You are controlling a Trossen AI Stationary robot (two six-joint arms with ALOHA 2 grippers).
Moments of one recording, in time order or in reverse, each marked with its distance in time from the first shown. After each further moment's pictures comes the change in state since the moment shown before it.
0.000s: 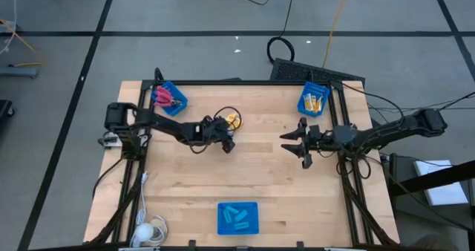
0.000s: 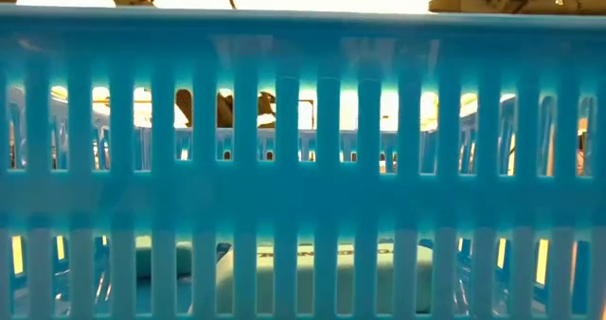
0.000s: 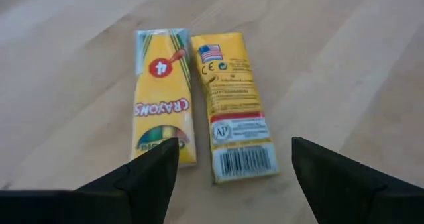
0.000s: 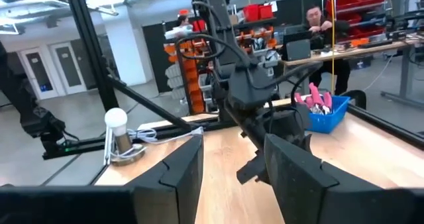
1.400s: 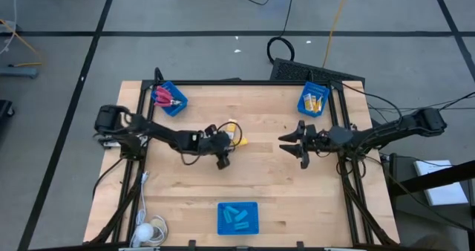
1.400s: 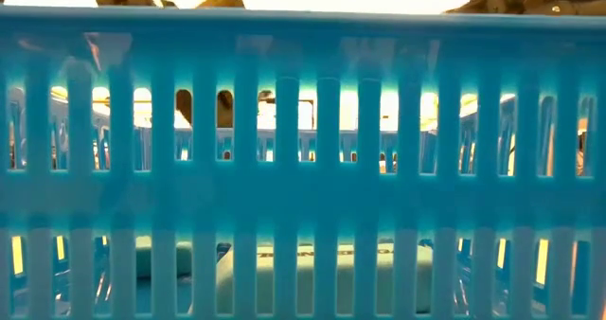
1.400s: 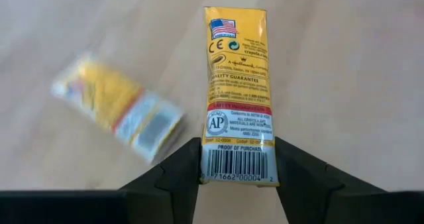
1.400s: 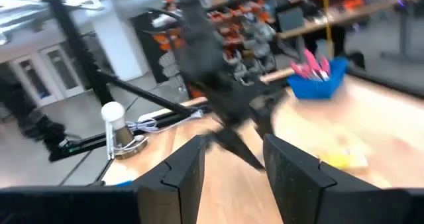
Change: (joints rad) left arm -0.144 -0.058 -0.005 -0.060 0.107 0.176; right arm -0.002 0.031 0.000 -0.049 0.017 0.127
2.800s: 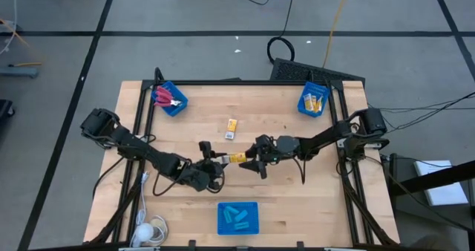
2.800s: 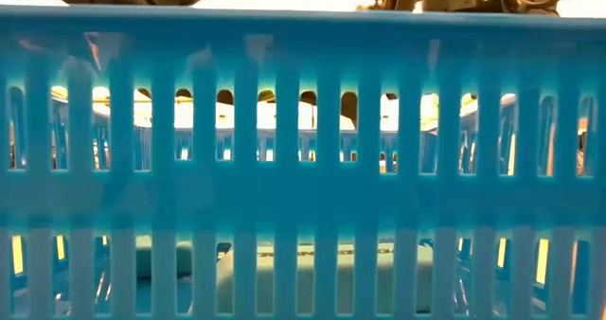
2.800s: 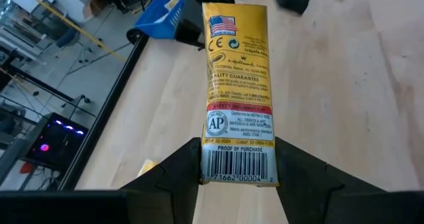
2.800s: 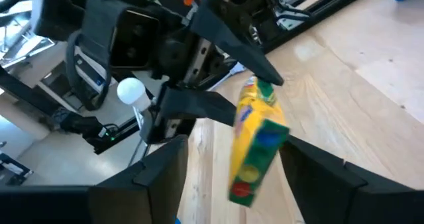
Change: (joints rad) left arm -0.388 -0.118 0.005 0.041 -0.518 0.334; right arm -0.025 0.895 0.437 0.327 -0.236 0.305
